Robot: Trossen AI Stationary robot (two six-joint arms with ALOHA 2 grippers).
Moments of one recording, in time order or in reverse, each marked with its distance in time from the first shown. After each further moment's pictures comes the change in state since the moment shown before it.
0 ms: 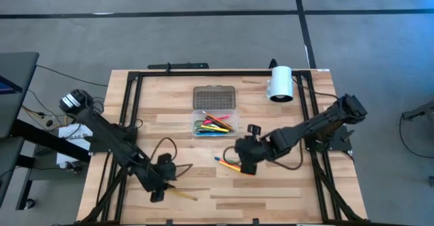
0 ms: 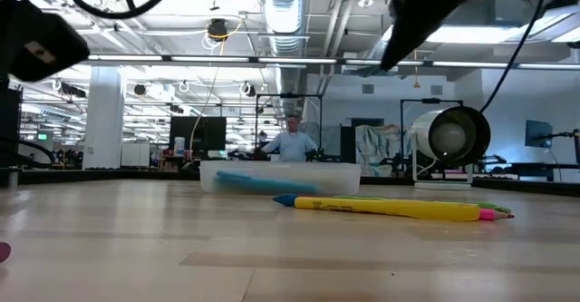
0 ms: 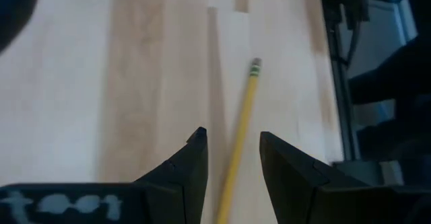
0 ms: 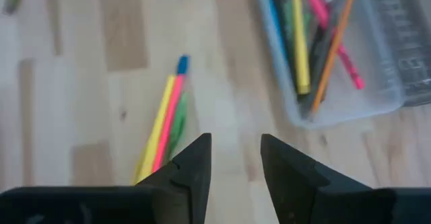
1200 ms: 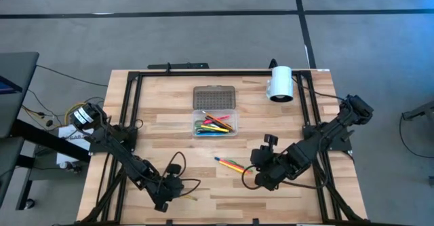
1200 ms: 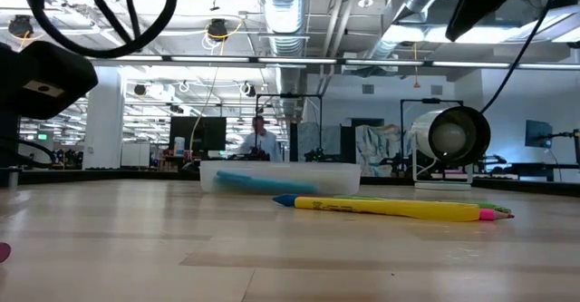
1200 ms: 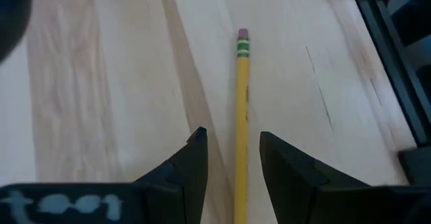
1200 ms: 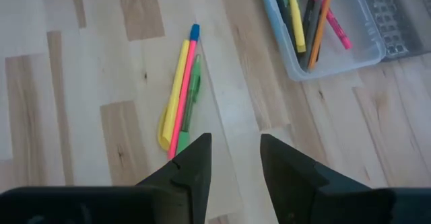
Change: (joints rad) left arm -0.052 0.281 0.042 0.168 -0.035 0.243; right arm 0.222 -0.058 0.001 -0.189 0.135 0.284
